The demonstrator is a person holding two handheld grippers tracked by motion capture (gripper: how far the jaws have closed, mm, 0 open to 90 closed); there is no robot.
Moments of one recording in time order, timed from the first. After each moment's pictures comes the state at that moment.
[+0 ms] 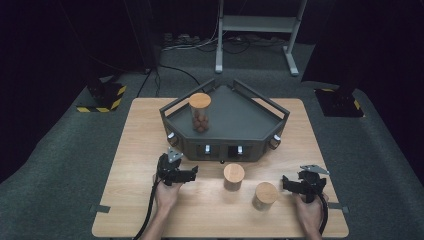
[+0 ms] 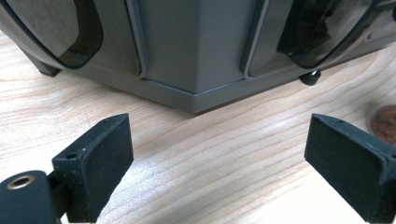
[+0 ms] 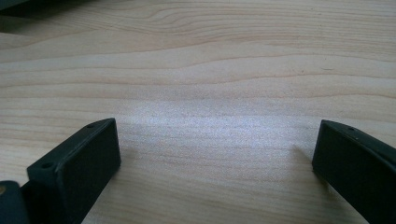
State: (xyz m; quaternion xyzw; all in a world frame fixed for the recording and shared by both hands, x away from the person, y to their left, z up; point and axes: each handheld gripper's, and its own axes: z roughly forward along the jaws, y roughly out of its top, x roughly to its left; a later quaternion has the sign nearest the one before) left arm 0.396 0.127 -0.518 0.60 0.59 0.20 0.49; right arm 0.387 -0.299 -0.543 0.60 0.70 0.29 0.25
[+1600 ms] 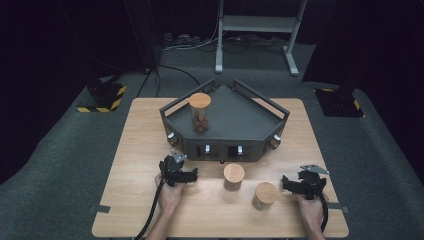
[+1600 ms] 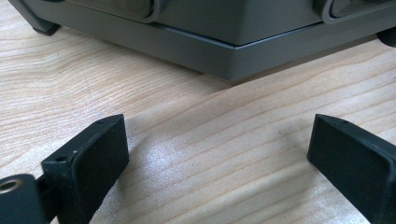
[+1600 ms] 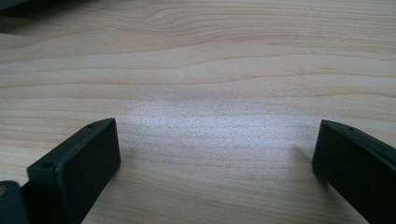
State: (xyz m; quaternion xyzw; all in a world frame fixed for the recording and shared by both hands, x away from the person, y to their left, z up) left arm 0.412 0.121 -0.553 0.61 0.61 0.23 0.45; right arm 0.386 -0.299 -0.543 0.60 0.70 0.29 0.25
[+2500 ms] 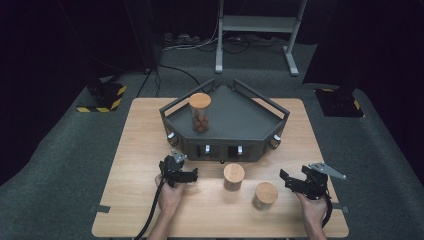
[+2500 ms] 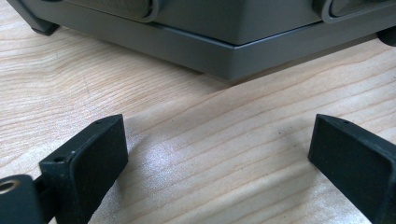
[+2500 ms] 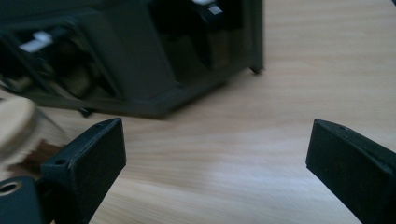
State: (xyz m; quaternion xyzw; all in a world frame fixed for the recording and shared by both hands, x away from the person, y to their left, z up) left arm 0.413 0.121 -0.554 0.61 0.61 0.23 0.45; right arm 0.359 -0.287 -0.485 0.54 0.67 0.47 0.21
